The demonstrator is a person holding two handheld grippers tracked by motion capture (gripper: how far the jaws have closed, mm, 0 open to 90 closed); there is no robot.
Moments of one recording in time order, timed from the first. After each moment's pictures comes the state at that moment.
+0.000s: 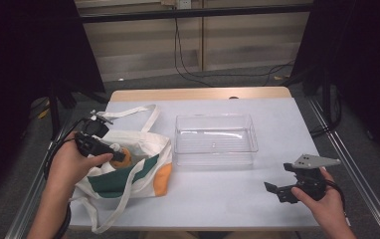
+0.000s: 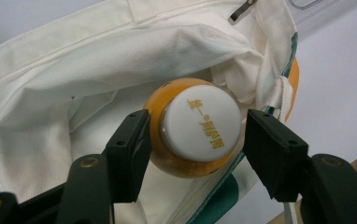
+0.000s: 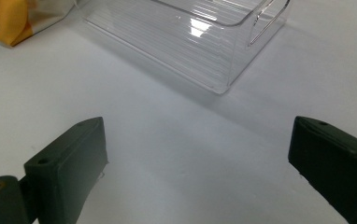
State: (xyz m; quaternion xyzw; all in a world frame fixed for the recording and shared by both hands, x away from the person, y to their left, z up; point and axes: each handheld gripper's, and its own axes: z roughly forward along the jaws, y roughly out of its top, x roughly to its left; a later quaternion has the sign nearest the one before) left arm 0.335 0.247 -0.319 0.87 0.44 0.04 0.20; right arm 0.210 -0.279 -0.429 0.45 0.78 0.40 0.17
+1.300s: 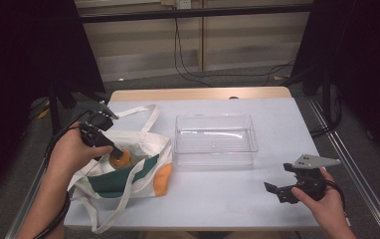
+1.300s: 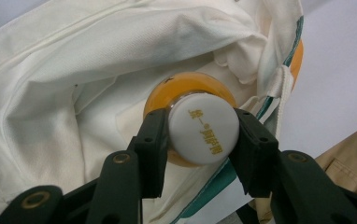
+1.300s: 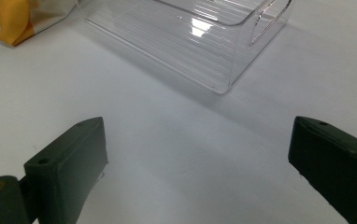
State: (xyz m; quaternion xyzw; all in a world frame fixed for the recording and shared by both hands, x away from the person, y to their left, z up) left arm 0.353 0.236 -0.306 0.89 0.44 0.01 0.12; right arm 0.209 -0.278 -0.429 0.44 0.79 0.40 0.16
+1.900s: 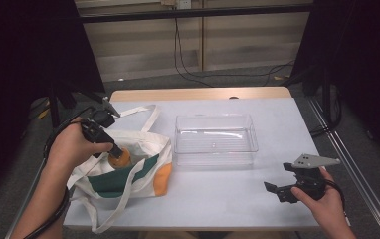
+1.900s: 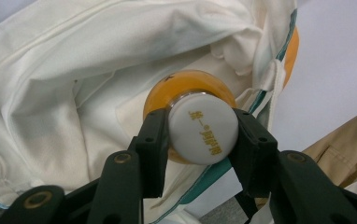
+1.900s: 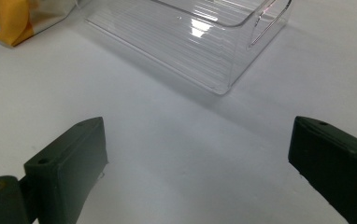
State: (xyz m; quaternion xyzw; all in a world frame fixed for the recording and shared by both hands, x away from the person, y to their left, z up) left arm 0.357 0.230 -0.296 0.90 0.43 0.00 0.10; right arm 0.210 -0.278 -0.429 0.45 0.78 0.40 0.16
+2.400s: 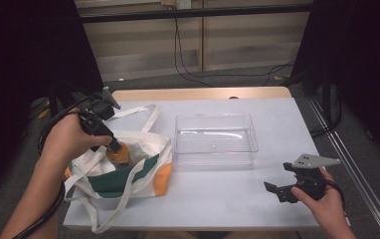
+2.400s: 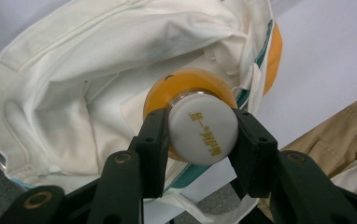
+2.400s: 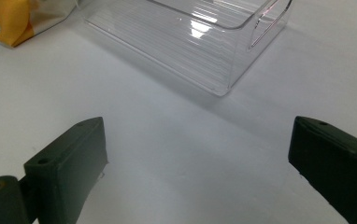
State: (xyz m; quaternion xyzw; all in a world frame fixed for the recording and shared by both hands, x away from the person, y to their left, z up) left arm 0.356 0.220 -0.261 0.90 0.42 0.00 0.08; right arm 0.210 -0.278 -0.428 0.44 0.79 0.40 0.17
